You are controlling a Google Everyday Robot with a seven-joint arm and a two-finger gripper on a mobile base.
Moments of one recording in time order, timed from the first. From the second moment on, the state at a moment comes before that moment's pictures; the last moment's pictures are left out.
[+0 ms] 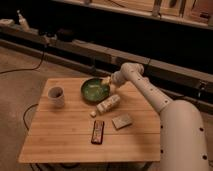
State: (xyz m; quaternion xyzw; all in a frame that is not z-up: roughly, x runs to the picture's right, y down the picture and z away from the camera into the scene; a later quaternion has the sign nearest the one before) arm 0.046 -0.016 0.993 0.04 -0.27 -0.59 0.76
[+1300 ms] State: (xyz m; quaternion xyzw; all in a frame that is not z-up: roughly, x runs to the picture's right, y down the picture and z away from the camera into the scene) arm 0.028 -0.045 0.973 0.11 -0.31 -0.52 0.79
